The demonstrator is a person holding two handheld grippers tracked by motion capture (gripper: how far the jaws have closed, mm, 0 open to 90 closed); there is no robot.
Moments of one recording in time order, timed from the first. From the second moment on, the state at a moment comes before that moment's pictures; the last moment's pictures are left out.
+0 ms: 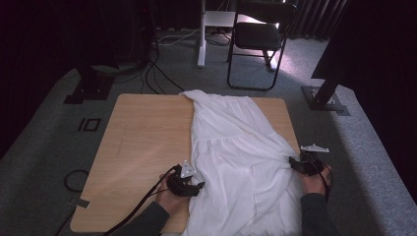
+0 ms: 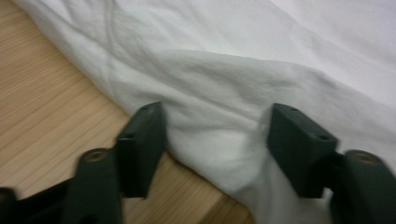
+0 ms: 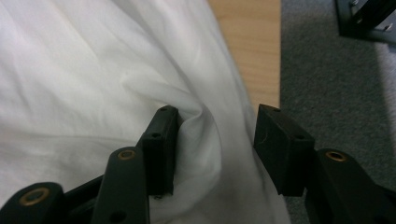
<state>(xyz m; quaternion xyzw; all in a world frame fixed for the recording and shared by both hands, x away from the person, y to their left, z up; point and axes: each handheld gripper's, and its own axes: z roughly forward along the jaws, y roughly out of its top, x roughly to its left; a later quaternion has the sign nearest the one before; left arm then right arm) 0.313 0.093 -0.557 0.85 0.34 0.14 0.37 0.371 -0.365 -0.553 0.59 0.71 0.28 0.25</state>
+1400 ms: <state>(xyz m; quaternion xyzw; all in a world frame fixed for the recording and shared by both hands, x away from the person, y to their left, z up) 0.347 0.203 -0.498 0.81 0.40 0.28 0.33 0.371 -0.273 -0.534 0.56 0.73 0.30 0.24</state>
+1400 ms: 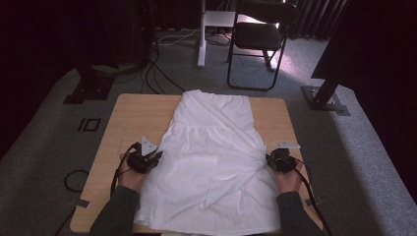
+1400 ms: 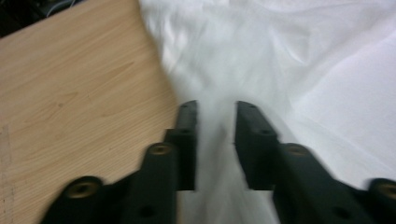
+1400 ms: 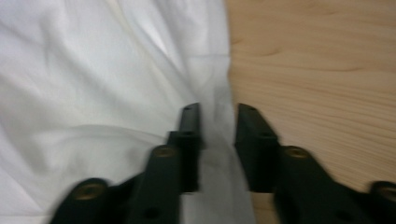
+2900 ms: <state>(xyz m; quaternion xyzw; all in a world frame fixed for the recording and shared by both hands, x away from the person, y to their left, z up) 0.330 0.170 -0.519 0.84 0.36 0.24 0.32 0.255 -0.328 -0.520 0.49 0.75 0.40 0.19</state>
